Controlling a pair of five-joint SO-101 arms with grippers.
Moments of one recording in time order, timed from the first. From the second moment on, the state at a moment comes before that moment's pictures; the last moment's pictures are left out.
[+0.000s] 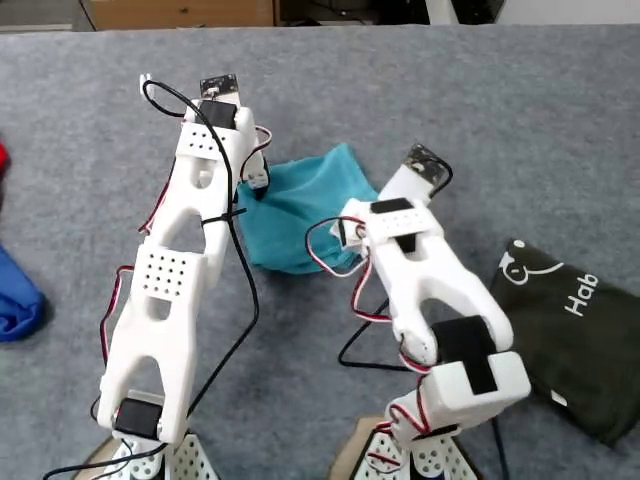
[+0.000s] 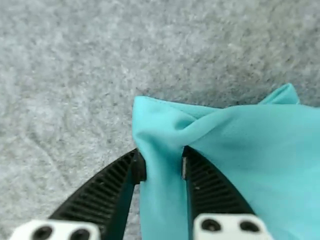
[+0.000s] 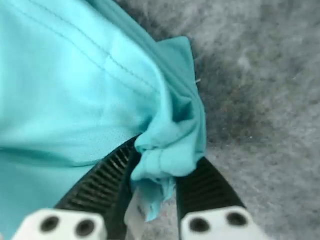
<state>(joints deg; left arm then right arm) 7.1 66.1 -70.7 96.5 14.0 -15.3 6.9 35.7 41.5 -51.8</state>
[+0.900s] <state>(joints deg) 7.2 66.4 -84.1 100.2 15.6 -15.8 7.6 9.8 69.4 -50.4</state>
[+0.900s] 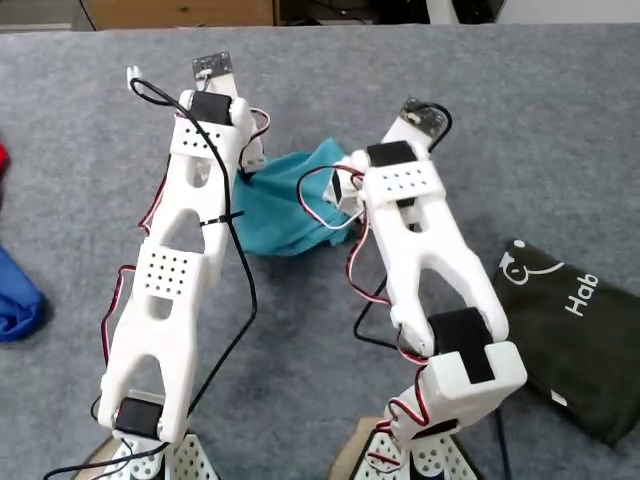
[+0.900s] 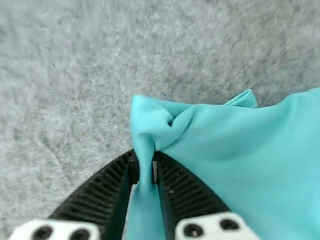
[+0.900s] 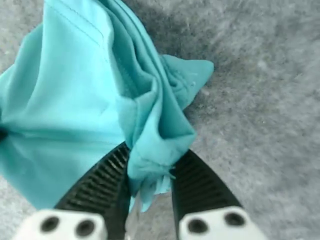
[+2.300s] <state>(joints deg) 38.3 51.2 -93.3 90.1 30.1 22.9 -7.3 -19.5 101.1 -33.3</state>
